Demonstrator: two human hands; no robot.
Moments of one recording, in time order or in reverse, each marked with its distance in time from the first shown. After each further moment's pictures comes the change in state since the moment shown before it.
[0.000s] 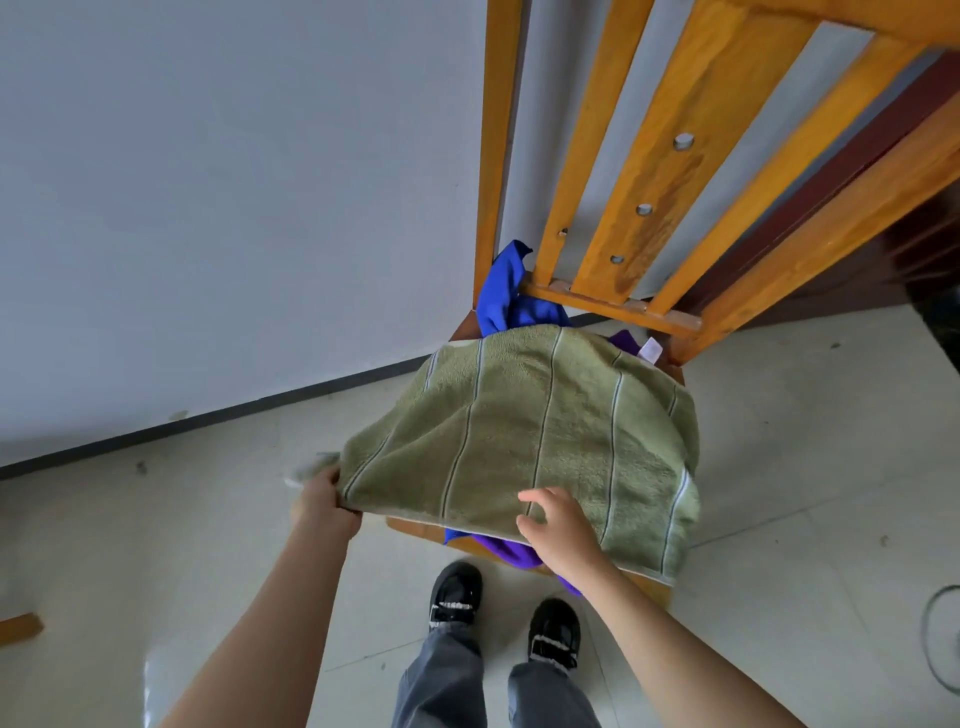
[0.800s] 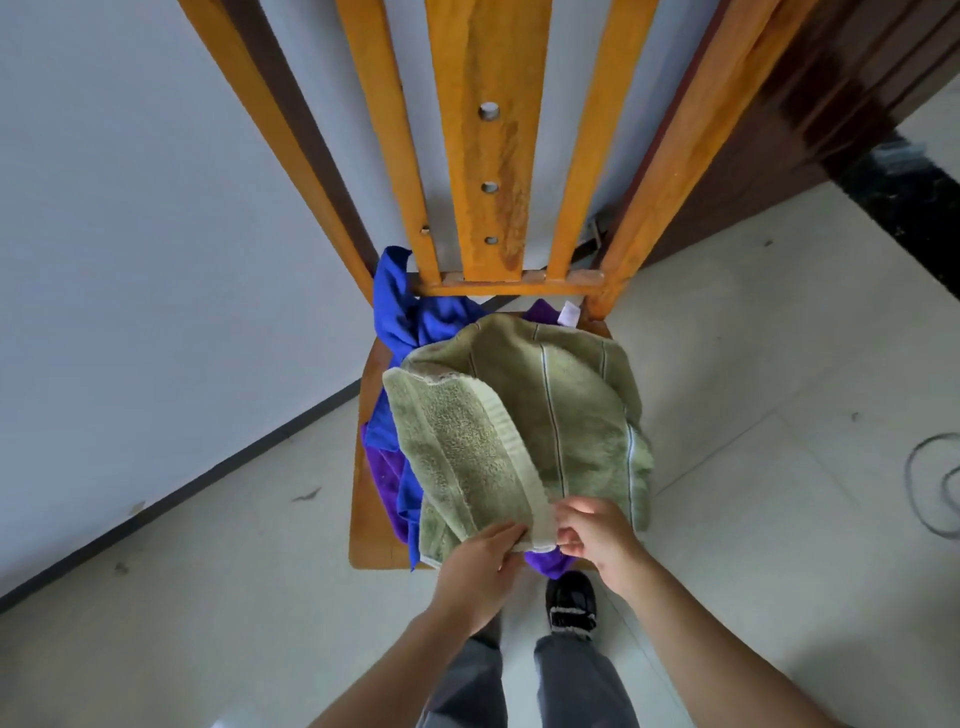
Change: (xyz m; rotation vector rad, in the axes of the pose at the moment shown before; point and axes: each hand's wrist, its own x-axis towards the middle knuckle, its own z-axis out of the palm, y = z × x) left_hand -0.048 -0.162 0.029 1.956 -0.903 0.981; right_hand -0.014 0.069 -0.036 1.043 0.114 0.540
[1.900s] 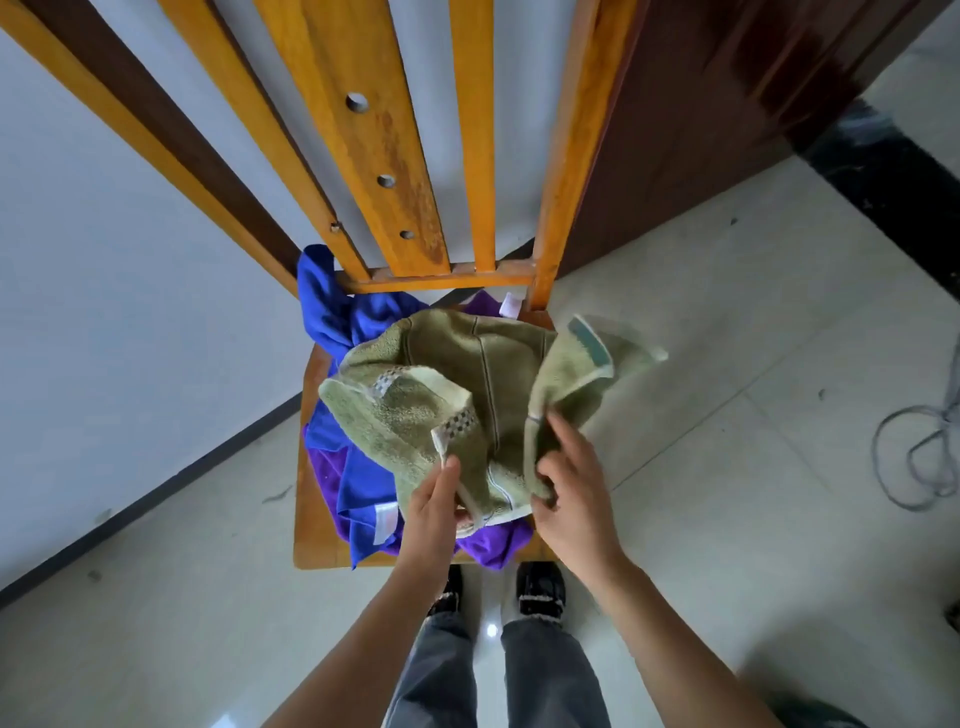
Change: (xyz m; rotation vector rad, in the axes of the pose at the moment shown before) left_hand 0.026 0.085 -0.011 -1.030 0.332 -0.419; right_hand -0.007 -0.008 -0.058 -0.658 0.319 -1.271
